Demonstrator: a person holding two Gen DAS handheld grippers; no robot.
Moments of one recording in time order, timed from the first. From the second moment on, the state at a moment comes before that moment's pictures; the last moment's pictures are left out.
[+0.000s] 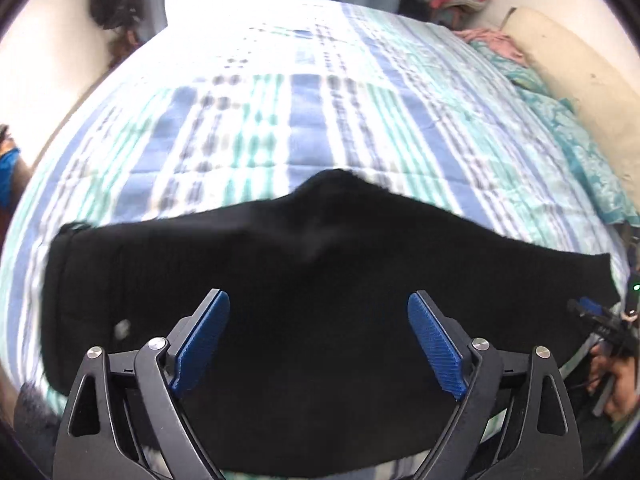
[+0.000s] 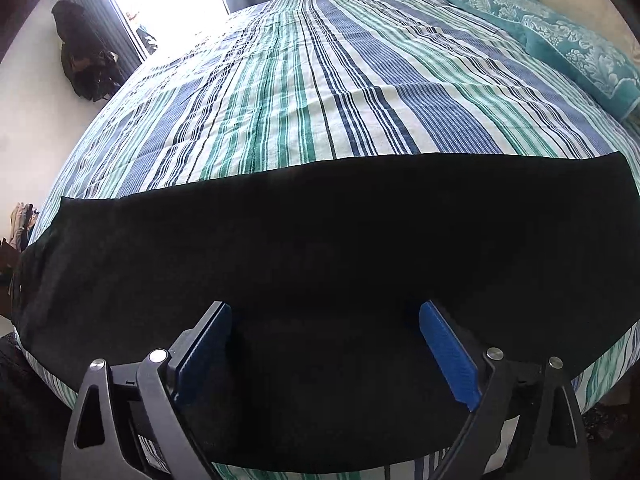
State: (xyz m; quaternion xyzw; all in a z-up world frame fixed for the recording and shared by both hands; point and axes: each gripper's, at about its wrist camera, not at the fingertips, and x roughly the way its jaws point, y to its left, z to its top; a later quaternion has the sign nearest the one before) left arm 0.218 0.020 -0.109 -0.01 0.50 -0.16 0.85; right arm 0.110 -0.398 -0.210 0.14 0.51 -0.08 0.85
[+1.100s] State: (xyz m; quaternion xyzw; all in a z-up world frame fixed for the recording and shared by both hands) left arm 0.199 0.144 -0.134 -0.07 0.51 0.05 0.86; right arm 0.112 -0.393 -0.204 0.12 0.49 -0.08 0.86
